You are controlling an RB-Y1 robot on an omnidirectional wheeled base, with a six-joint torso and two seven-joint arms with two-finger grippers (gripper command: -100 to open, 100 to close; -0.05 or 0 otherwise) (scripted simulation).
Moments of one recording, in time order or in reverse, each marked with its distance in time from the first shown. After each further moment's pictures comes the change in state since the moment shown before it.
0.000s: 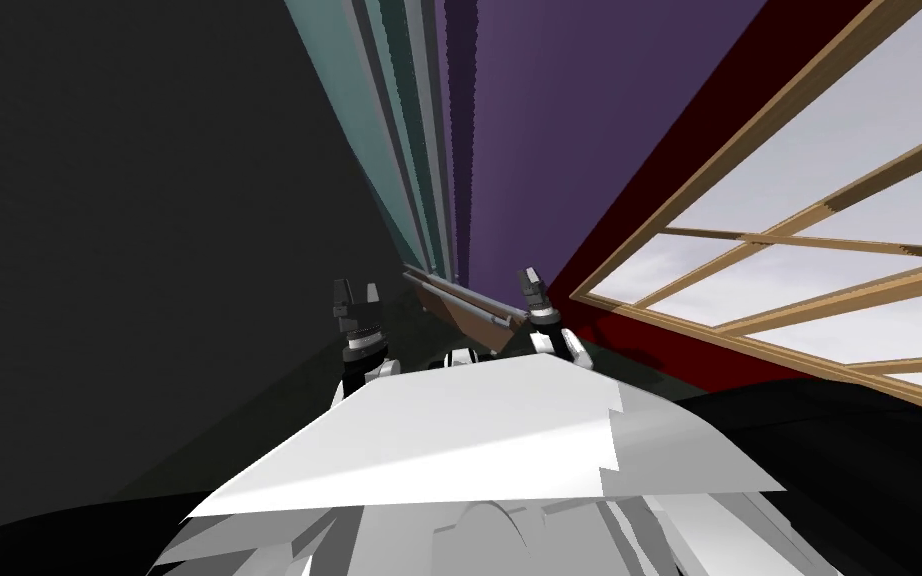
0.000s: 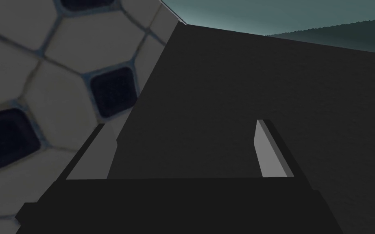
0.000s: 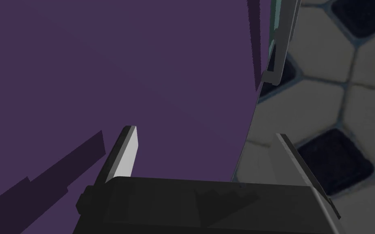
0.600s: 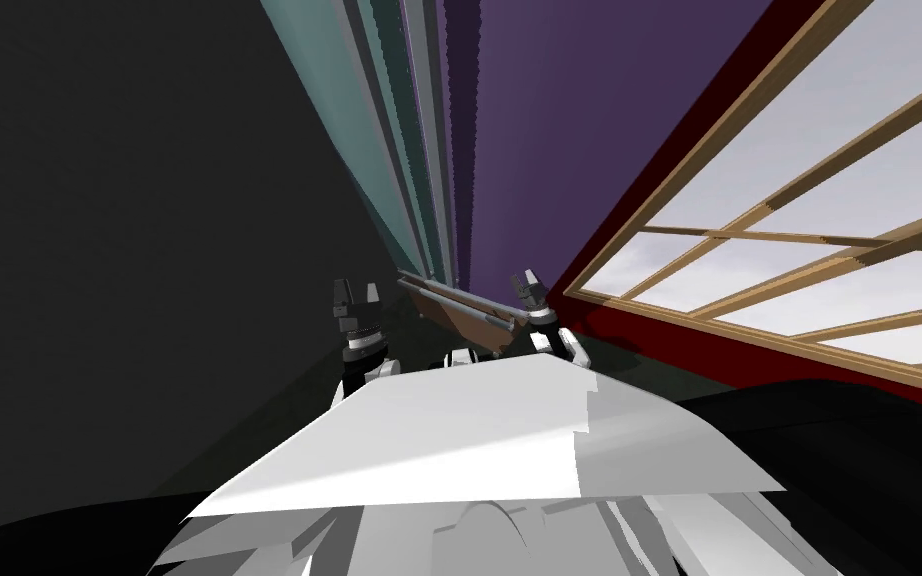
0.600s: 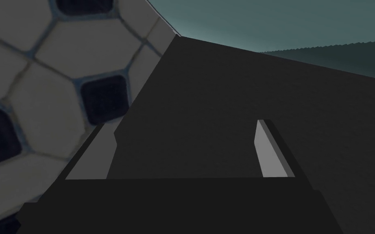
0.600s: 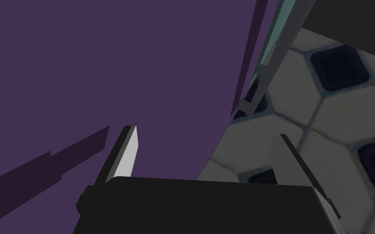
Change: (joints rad) left arm 0.000 0.000 0.000 0.000 0.000 0.000 0.000; right arm -0.031 -0.014 -0.015 0.083 0.073 -0.043 0.170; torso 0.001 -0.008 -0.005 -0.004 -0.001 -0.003
